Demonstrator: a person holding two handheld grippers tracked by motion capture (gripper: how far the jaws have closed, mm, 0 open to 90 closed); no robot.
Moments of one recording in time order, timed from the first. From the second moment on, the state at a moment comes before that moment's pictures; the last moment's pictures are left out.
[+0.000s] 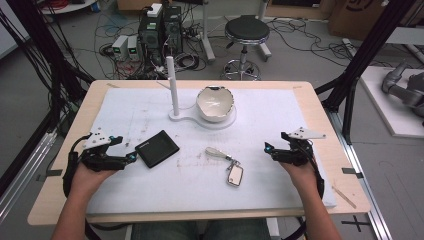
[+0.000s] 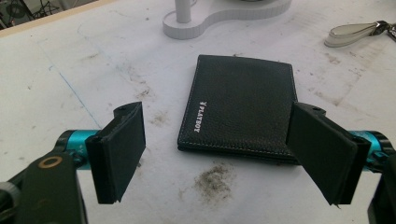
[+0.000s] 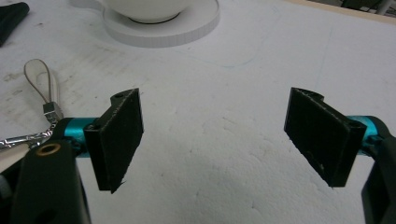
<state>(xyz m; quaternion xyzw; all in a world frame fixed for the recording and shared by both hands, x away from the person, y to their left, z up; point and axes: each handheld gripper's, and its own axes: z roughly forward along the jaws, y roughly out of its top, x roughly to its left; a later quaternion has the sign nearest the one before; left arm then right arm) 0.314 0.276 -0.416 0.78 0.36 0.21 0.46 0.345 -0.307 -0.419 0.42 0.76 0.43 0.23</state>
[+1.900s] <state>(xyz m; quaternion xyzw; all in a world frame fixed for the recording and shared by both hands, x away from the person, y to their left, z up) 0.225 0.329 -0.424 0.76 0.42 0.24 0.43 0.416 -0.088 -0.407 0.28 0.85 0.44 0.13</state>
